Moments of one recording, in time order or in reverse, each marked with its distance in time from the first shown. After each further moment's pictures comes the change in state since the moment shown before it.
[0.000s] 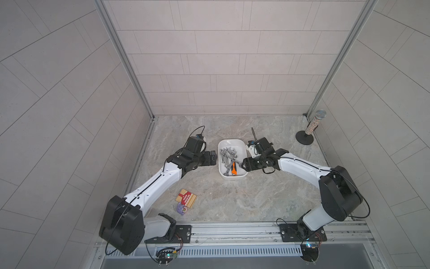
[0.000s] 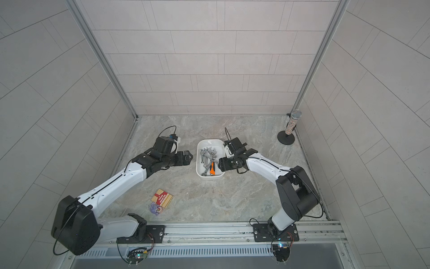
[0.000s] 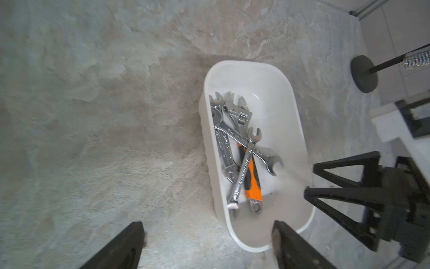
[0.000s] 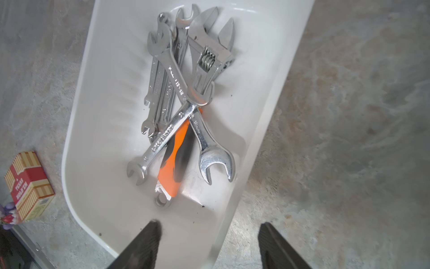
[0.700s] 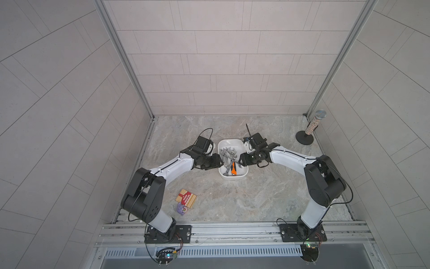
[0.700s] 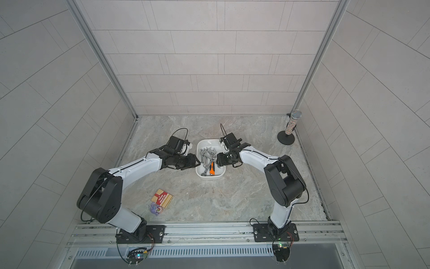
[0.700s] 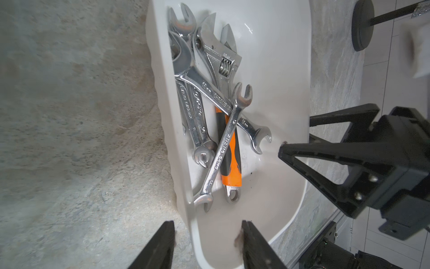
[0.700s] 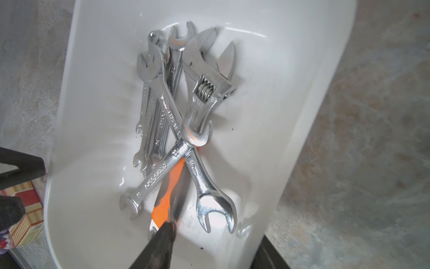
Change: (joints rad) left arm 0.000 0.280 0.057 0.054 0.258 -0.070; right arm -0.006 0.179 0.154 0.004 -0.016 -0.004
